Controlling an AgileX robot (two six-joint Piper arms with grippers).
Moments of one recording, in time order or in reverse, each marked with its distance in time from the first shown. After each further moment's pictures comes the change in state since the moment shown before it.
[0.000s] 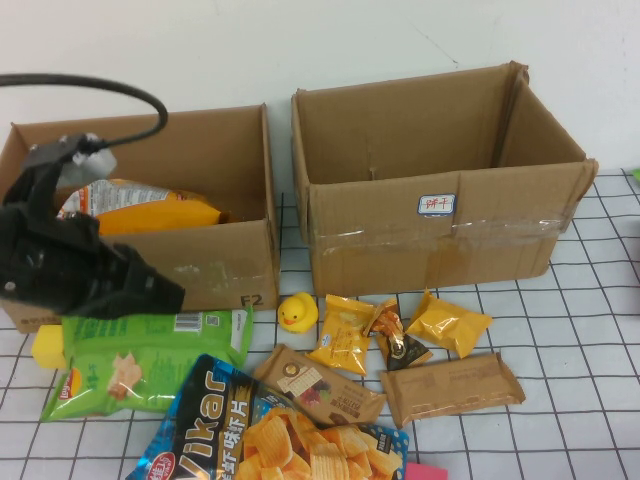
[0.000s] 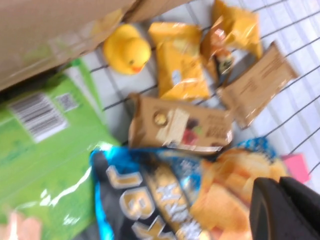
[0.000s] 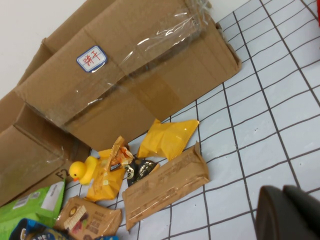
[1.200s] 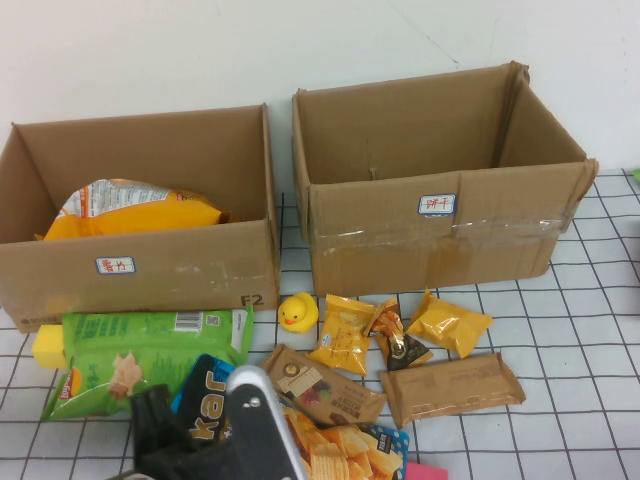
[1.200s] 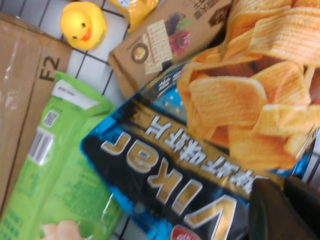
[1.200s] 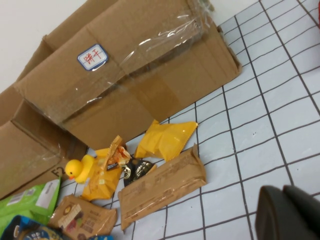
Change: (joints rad) right arm 0.000 0.000 0.000 0.000 -0.005 -0.036; left arm -1.057 -0.286 0.492 1.501 -0.425 -1.013
